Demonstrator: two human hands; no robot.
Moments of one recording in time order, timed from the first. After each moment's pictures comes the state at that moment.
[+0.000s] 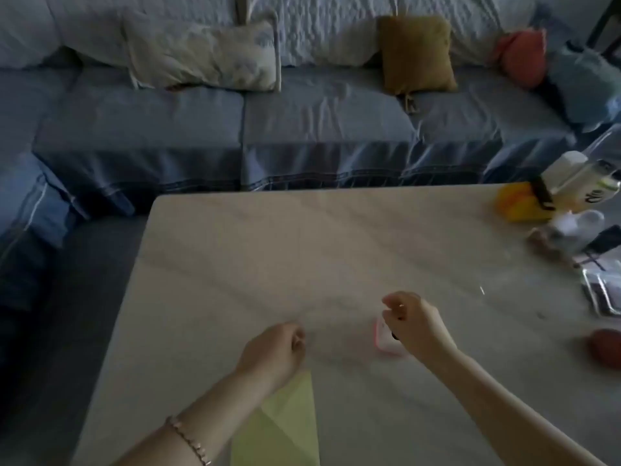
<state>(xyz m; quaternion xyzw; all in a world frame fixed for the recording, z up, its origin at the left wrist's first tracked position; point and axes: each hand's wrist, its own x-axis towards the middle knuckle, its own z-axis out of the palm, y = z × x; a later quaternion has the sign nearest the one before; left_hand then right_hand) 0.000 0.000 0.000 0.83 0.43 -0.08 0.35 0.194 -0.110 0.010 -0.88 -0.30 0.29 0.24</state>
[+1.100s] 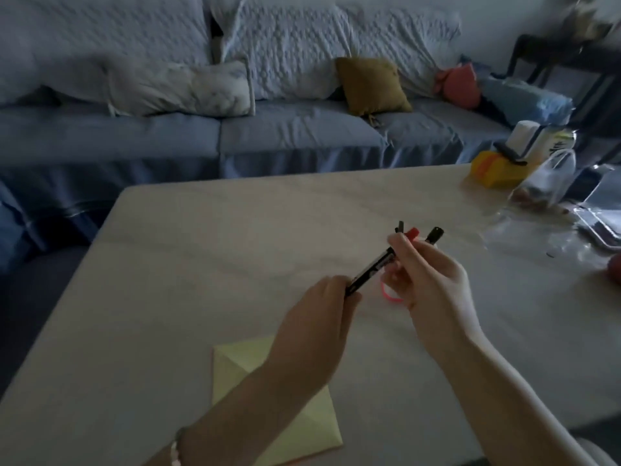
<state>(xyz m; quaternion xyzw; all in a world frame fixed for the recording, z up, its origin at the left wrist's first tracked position) -0.032 -0.104 -0.110 0.90 0.19 0.28 0.26 0.070 -0.182 -0.061 -0.57 -0.18 0.26 0.76</state>
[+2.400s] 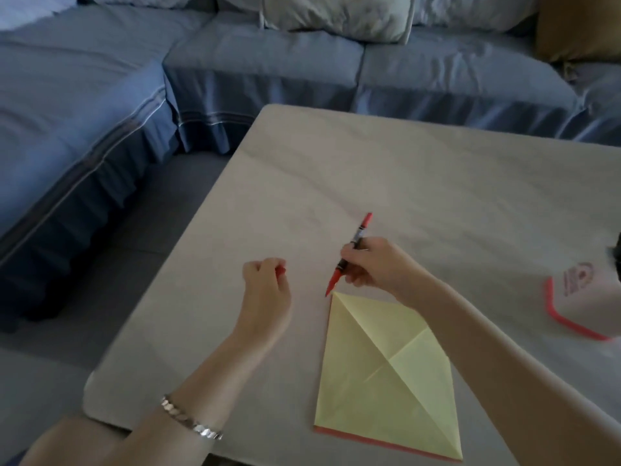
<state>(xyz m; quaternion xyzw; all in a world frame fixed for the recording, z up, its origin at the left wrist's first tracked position) -0.176 0.015 -0.215 0.66 0.60 0.29 0.36 -0.008 0.004 -0.178 -0.66 -0.36 0.54 0.37</state>
